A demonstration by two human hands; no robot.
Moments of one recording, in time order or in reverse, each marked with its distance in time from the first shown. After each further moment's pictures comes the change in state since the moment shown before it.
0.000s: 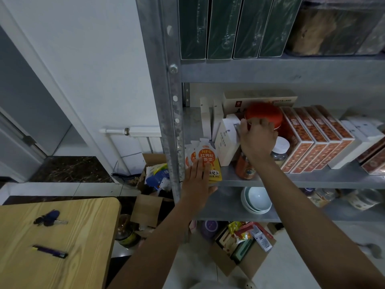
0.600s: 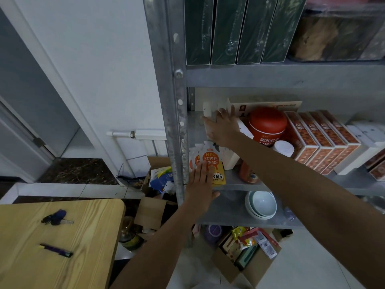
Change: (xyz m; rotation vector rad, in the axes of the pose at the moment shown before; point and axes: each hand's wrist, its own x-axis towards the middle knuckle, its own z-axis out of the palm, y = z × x) left_hand -0.001 0.001 -0.003 -0.014 -0.056 -0.018; right_hand 0.038 -0.067 0.037 -0.500 -0.353 -0.723
